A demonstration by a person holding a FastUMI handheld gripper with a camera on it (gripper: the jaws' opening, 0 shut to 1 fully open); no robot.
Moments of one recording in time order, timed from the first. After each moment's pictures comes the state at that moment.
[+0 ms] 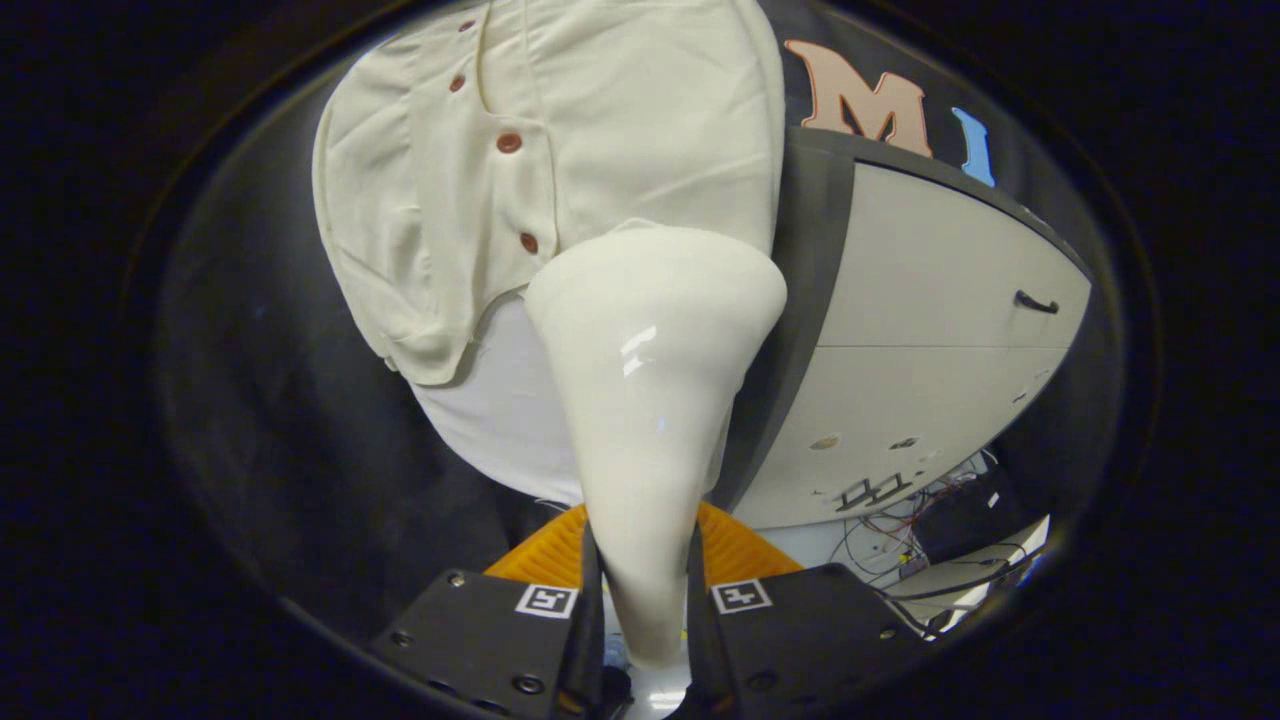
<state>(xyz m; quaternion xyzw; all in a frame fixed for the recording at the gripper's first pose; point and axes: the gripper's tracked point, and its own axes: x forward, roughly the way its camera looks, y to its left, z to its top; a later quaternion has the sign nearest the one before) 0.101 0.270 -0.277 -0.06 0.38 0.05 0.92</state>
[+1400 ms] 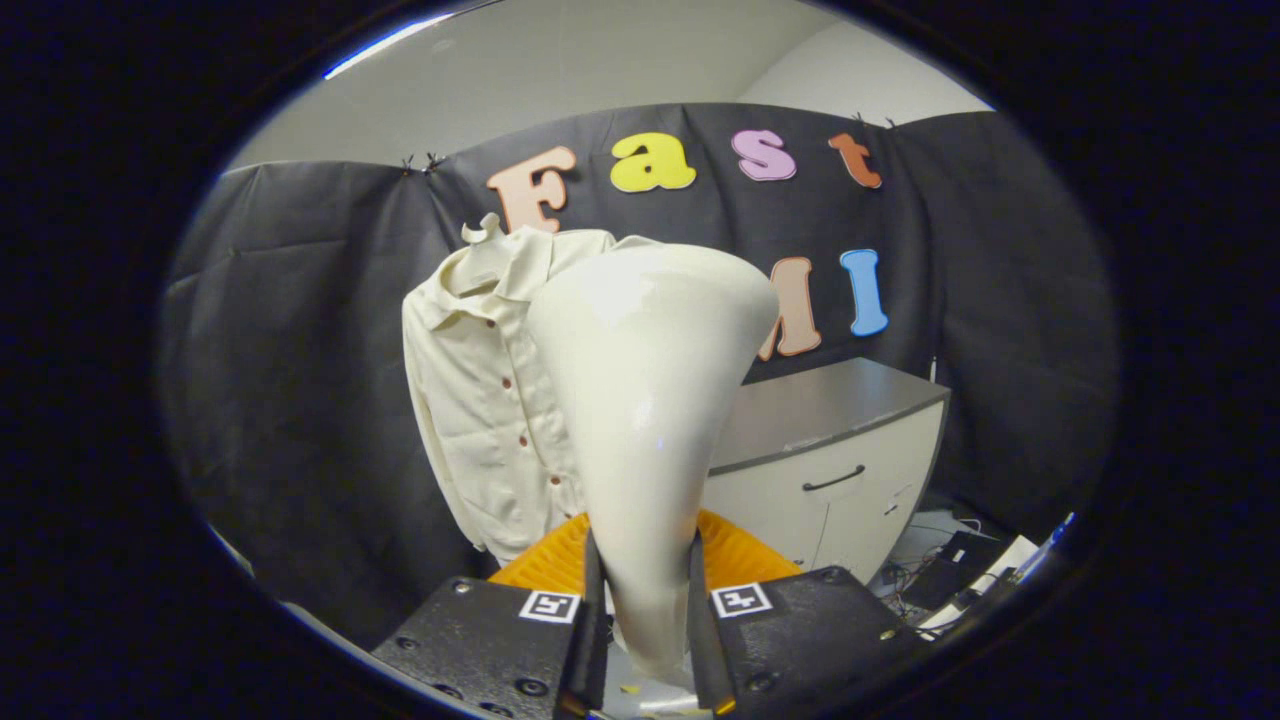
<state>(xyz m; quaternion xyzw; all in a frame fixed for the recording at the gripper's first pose) -0.081 0.198 -0.015 0.02 0.08 0.07 0.99</state>
